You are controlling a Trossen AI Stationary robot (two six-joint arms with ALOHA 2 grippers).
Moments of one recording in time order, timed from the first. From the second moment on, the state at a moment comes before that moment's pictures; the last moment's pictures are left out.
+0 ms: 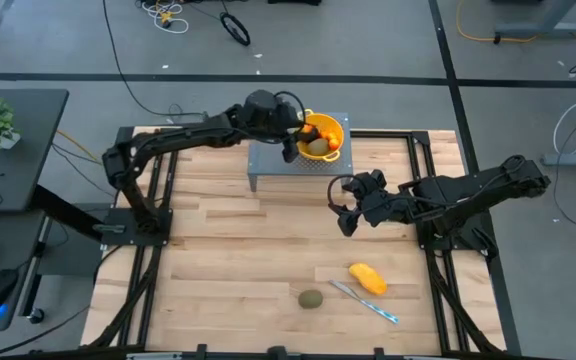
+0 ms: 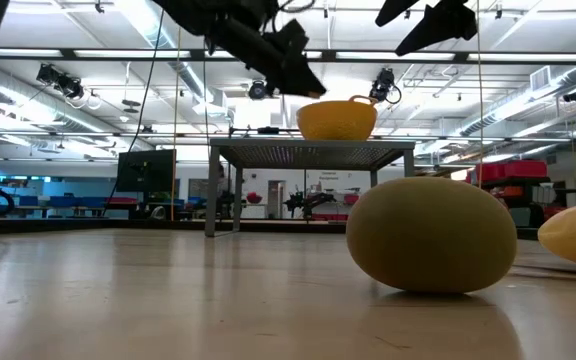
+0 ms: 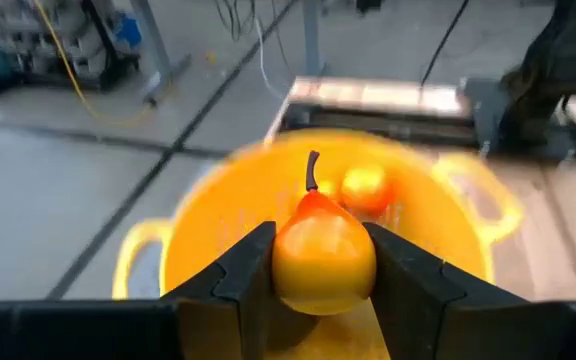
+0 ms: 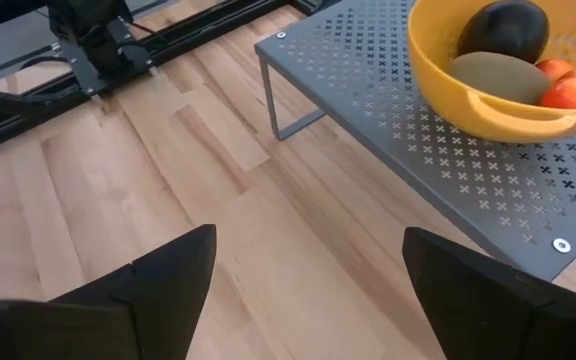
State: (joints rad) left arm 0.45 1.73 1.45 -0.09 0.10 0.16; right arm 0.26 1.24 1.17 -0.72 0.60 0.67
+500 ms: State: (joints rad) left arm 0.46 1.75 1.45 -0.10 0.11 0.15; right arm 0.26 1.24 1.17 -0.72 0.60 0.67
